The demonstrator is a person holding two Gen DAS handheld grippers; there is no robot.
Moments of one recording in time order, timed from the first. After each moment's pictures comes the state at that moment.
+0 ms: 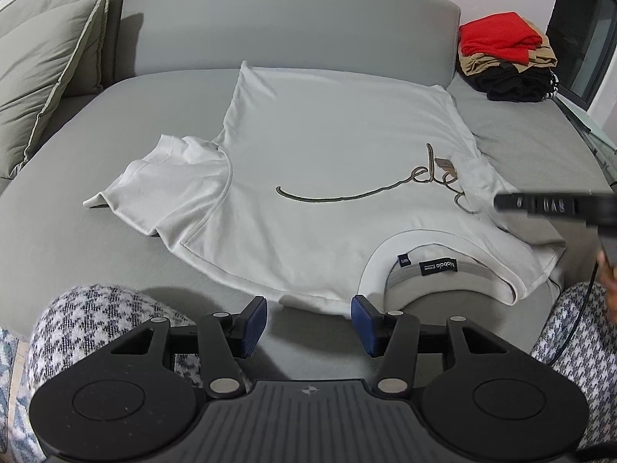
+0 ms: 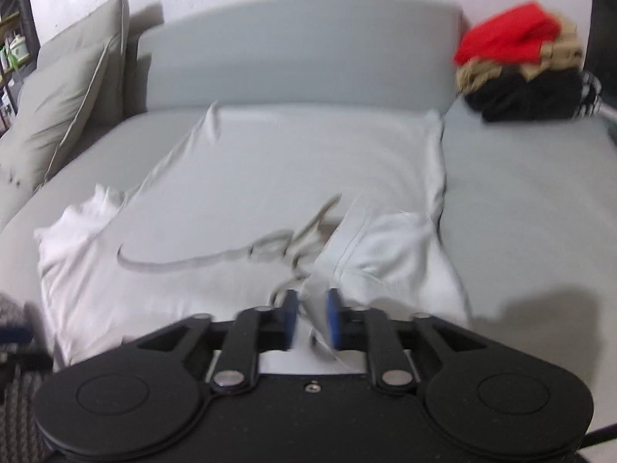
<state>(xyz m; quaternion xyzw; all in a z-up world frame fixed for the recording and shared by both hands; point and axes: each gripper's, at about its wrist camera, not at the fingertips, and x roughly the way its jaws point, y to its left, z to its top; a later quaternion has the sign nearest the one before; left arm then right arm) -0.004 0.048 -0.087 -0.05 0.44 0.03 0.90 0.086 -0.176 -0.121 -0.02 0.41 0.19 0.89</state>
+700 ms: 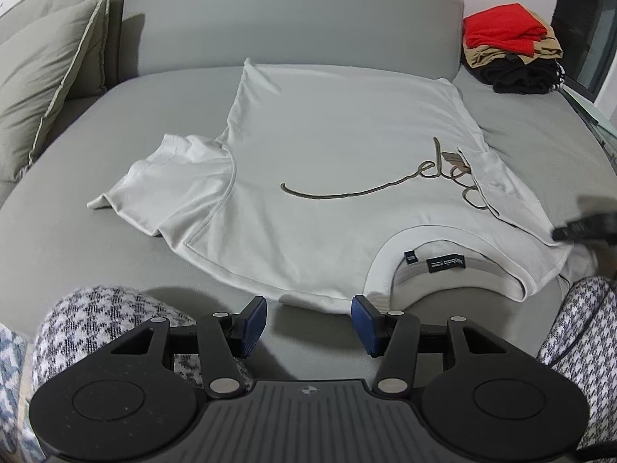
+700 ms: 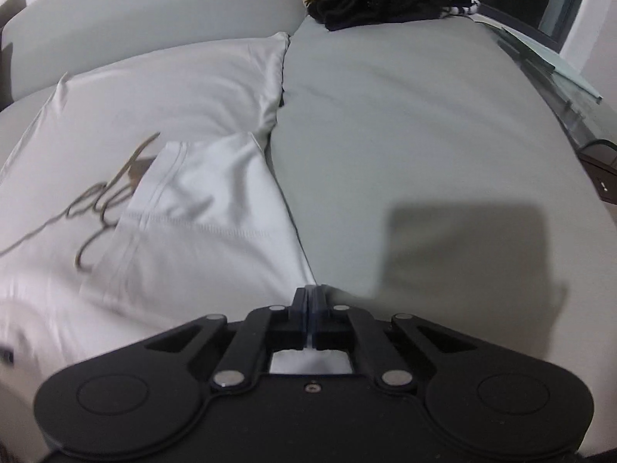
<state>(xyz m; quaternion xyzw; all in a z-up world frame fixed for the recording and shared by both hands) 0.002 0.046 -0.091 -0.05 0.45 0.04 0.89 0.104 -0.240 -0.151 -0.03 0.49 0.00 0.87</state>
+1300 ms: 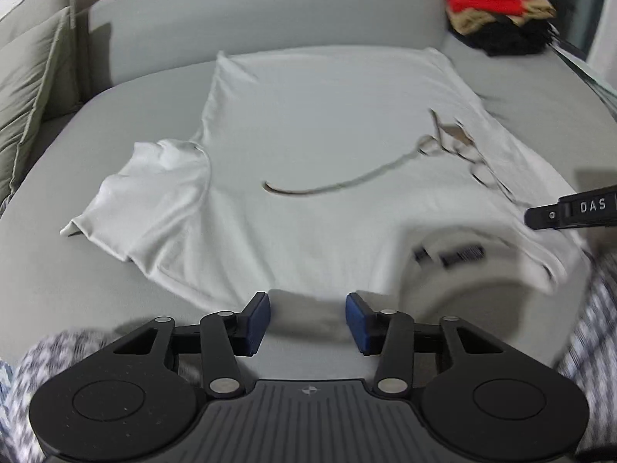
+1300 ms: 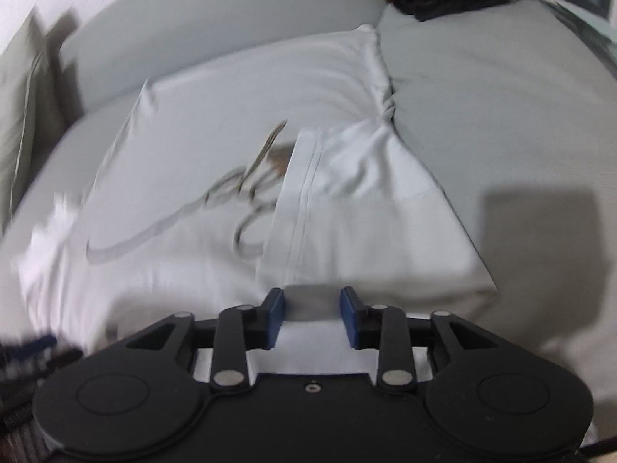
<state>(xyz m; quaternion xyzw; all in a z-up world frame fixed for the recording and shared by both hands) 0.023 0.038 -0.106 0.01 0.47 0.01 0.88 0.069 -0.183 -0.136 0.04 0.51 0.10 0.85</state>
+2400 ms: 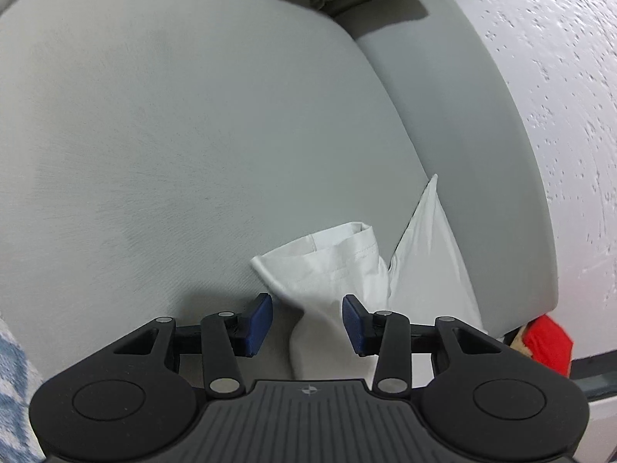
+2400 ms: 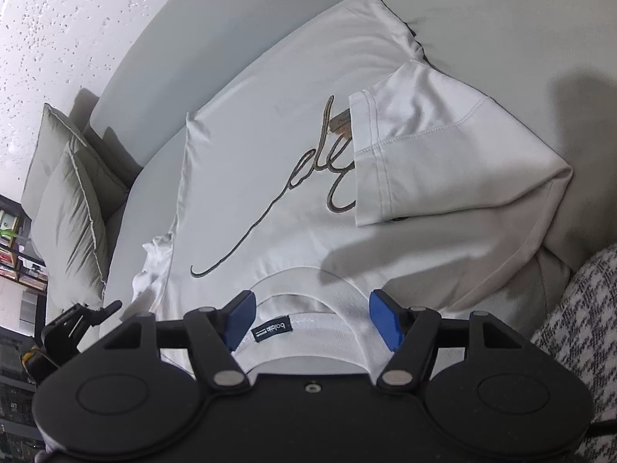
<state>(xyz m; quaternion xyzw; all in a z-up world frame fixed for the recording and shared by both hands) 0.061 0.305 -0.138 -0.52 0.34 0.15 0.77 0.064 -0.182 -0.138 0.27 0.52 0.15 0.80</state>
